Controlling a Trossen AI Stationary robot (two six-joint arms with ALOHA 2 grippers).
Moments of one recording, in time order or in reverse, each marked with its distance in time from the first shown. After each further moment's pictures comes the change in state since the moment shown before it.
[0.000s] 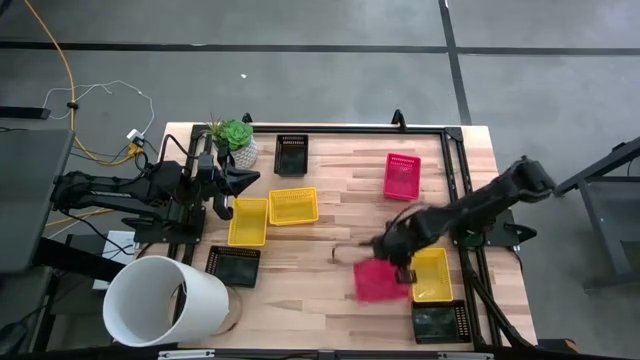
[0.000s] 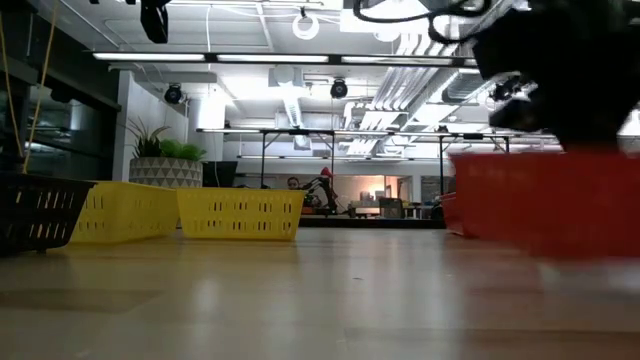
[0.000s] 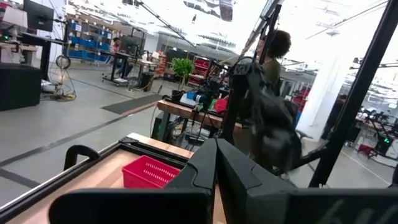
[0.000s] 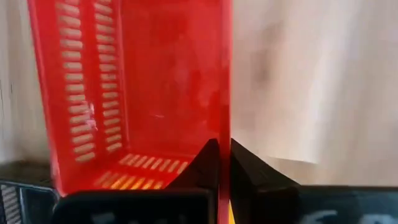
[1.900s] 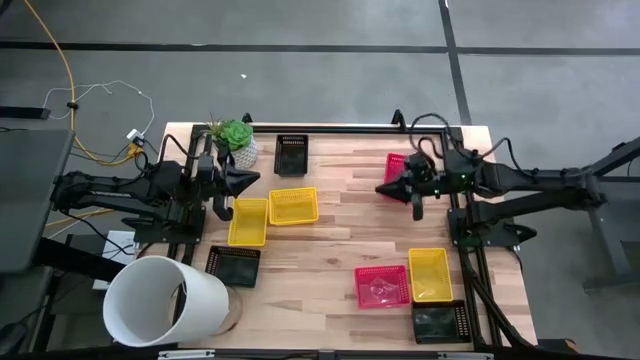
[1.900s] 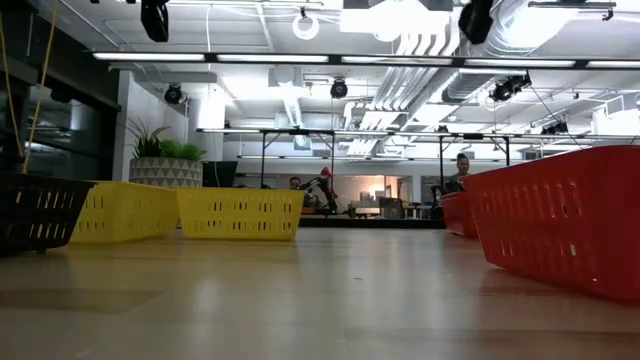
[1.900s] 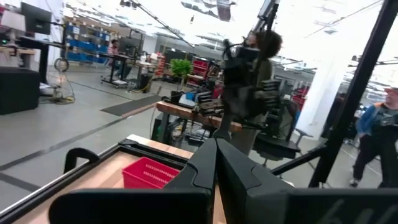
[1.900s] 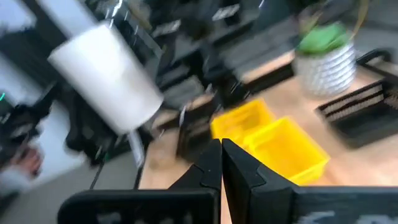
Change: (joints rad) left arm 0.000 0.000 0.000 0.004 0.007 0.016; right arm -0.341 -0.590 -0.141 0.665 -0.002 0.133
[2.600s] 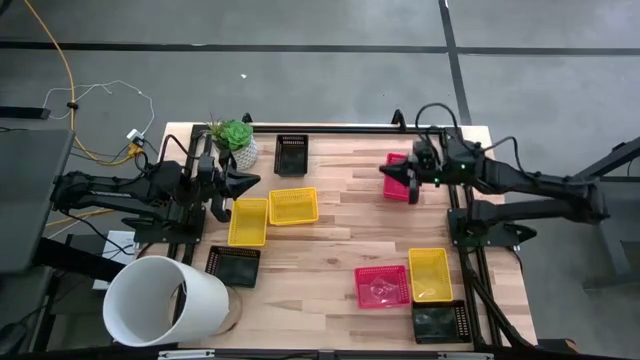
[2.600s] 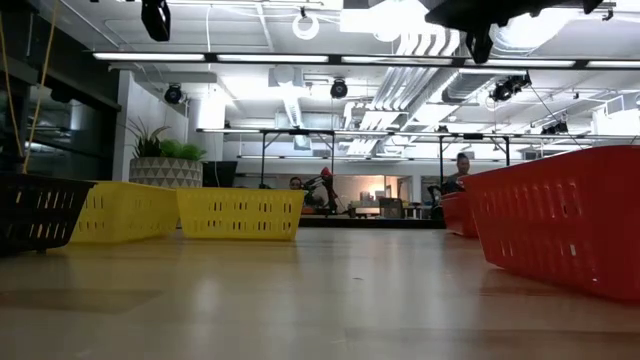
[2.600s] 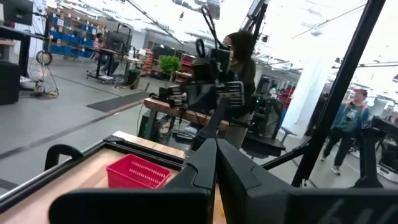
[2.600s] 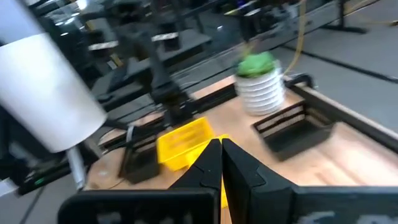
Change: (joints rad) left arm 0.000 0.000 0.000 0.000 0.052 -0.033; right arm -0.176 -0.074 -0.104 0.068 0.042 -0.084
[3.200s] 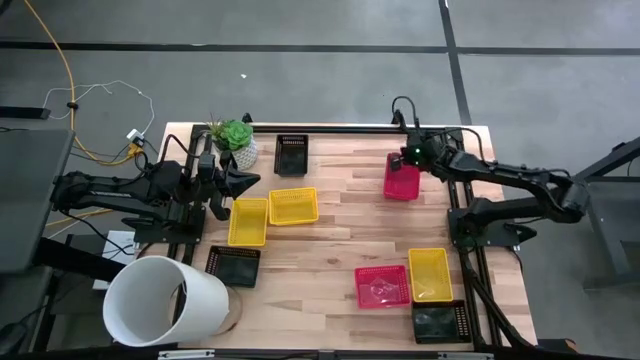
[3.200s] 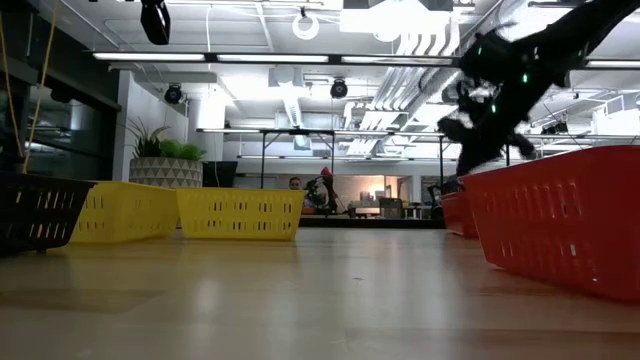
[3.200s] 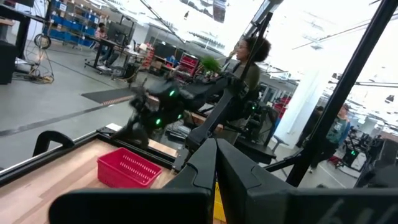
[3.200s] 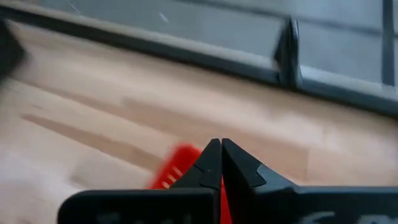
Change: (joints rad) left arm 0.003 0.000 0.000 0.000 -0.008 -0.107; right arm -0.404 0.298 -0.144 -0.106 0.434 0.074
